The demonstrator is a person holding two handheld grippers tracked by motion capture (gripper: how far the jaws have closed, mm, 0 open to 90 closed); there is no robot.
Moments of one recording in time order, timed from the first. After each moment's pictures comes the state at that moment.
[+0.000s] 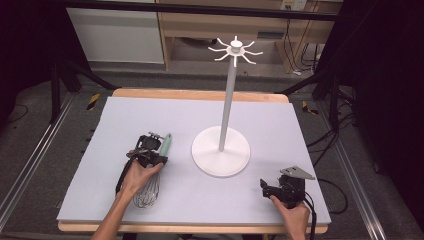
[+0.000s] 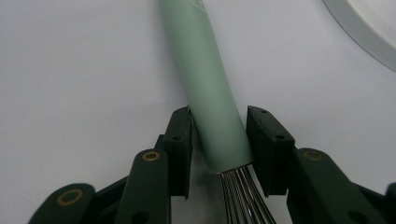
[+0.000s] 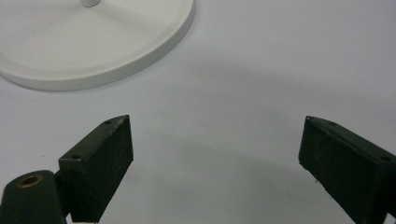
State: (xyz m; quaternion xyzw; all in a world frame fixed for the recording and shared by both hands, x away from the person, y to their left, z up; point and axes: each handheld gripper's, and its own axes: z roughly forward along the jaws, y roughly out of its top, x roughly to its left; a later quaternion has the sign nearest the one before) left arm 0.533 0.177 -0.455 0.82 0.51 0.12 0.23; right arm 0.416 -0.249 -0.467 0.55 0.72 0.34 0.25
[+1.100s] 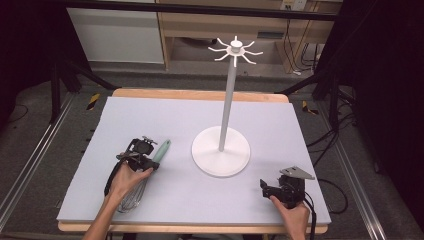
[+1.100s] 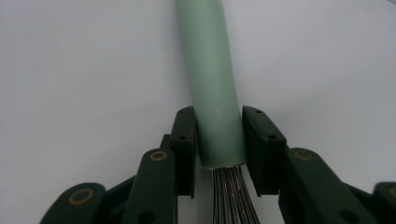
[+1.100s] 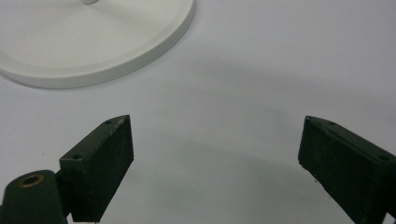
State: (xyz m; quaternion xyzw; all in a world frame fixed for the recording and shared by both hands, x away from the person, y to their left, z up) left arm 0.519 0.198 -0.450 0.85 0.48 0.10 0.20; right arm 0.416 -0.248 -0.468 0.55 0.72 0.34 0.25
